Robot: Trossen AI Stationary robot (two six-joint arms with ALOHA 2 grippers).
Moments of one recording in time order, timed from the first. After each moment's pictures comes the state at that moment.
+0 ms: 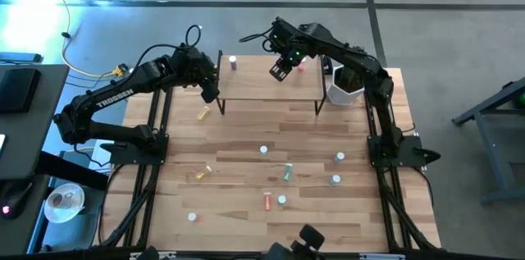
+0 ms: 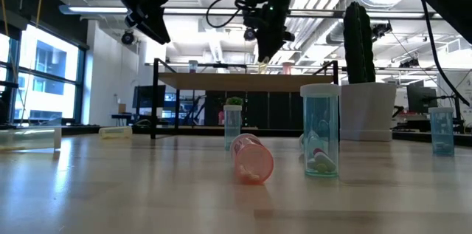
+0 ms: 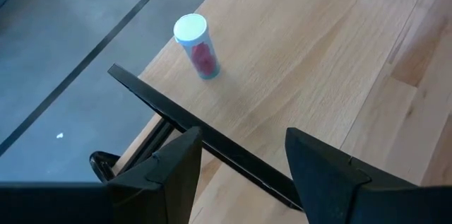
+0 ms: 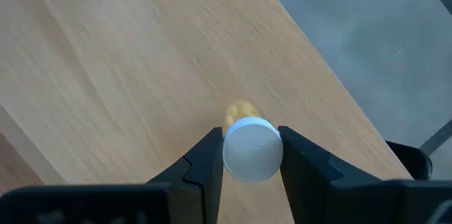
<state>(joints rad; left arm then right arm) 0.72 1.15 1.07 -0.69 -0.13 0.12 -0.54 2.10 2.22 -1.29 0.11 0.07</state>
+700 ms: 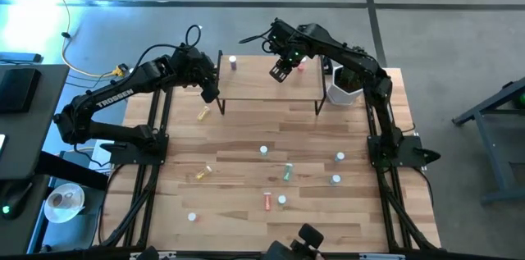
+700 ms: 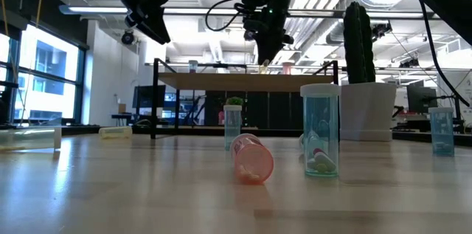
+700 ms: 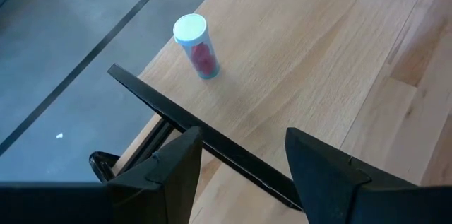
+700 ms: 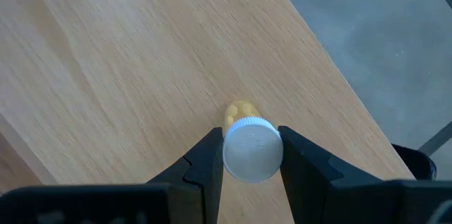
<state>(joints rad) 0.72 1.15 1.07 -0.69 -0.13 0.12 -0.55 2.11 2.22 -1.29 0.10 0.05</state>
